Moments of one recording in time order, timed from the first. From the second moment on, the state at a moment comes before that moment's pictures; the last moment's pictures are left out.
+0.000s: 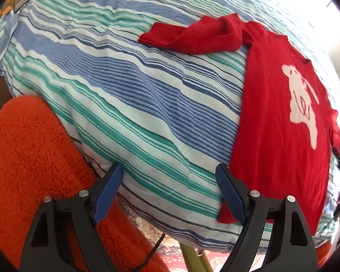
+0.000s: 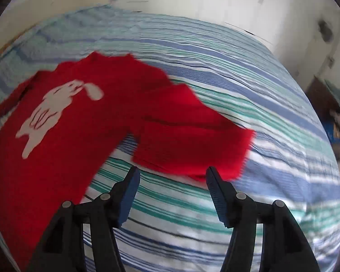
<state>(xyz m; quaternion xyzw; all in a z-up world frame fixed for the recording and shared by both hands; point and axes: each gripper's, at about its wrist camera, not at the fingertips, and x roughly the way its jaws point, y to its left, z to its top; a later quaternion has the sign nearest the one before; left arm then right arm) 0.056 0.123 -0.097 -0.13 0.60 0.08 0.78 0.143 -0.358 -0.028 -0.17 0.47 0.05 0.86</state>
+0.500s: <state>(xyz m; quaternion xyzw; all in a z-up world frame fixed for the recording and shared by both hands) 0.057 0.120 -0.098 -0.12 0.60 0.07 0.79 0.071 -0.602 0.003 0.21 0.43 -0.16 0.86</state>
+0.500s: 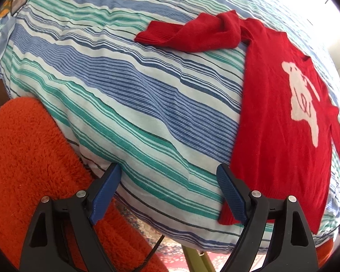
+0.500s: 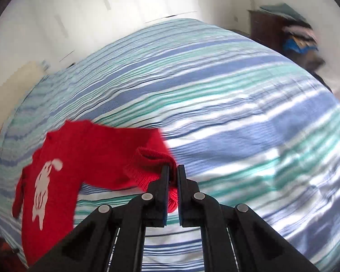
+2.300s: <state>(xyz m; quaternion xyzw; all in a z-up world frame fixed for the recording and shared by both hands) 0.137 0.066 -0.102 0.32 0.43 -0.01 0.84 -0.028 -0.440 0.003 0.22 0.43 -0.06 0.88</state>
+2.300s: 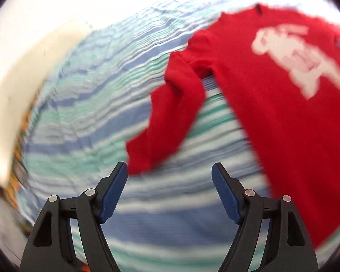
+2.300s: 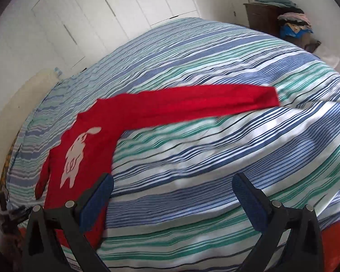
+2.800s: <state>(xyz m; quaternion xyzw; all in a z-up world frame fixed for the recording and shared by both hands) 0.239 0.199 -0.015 -0.17 0.53 -0.11 0.82 -0.018 -0.382 -0.018 0.14 0.47 -0.01 0.87</state>
